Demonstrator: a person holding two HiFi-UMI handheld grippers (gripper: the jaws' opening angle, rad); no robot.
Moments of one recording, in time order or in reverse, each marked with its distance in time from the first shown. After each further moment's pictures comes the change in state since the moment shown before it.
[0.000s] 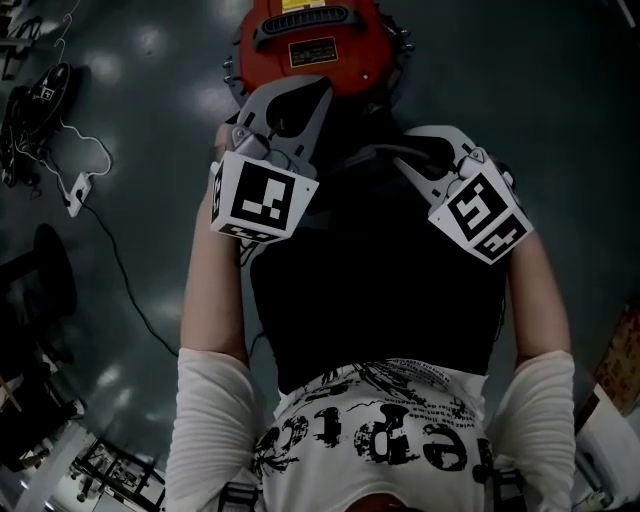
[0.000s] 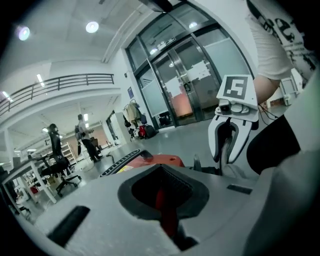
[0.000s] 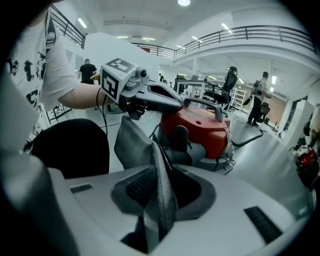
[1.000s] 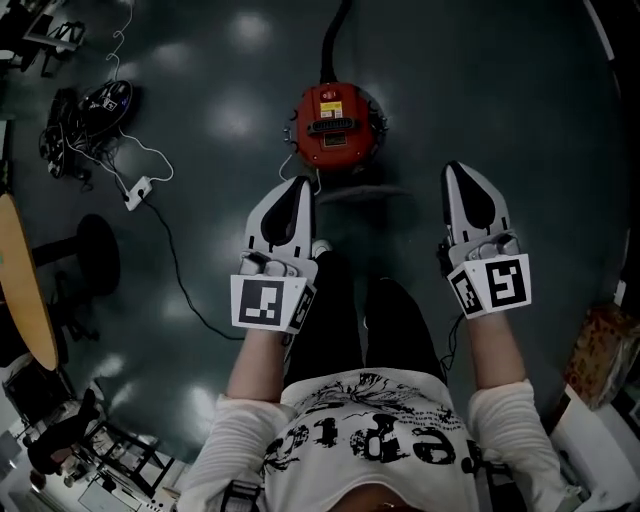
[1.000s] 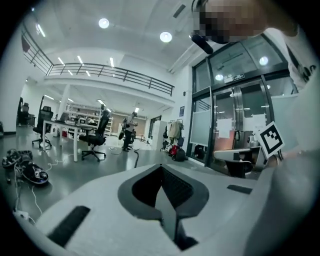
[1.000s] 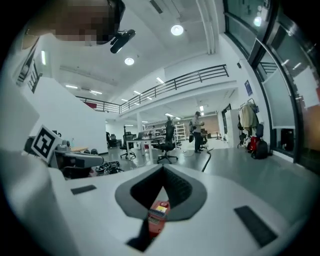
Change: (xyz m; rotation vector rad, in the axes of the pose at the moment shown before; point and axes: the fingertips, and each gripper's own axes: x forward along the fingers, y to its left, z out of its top) left arm -0.216 0.110 0.327 -0.630 -0.113 0.365; right arm -0.379 -0.098 0.291 0.452 -0.557 -0.541
